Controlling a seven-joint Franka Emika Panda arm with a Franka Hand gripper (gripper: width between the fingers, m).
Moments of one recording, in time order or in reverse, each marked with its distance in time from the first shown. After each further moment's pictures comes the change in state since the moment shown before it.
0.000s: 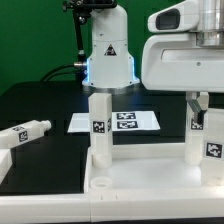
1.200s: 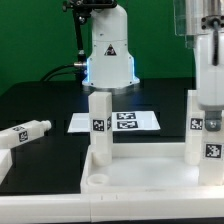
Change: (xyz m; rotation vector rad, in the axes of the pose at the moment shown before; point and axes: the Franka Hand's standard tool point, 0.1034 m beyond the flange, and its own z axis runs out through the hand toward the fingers) arm 0.000 0.006 0.000 -0.005 -0.078 1.410
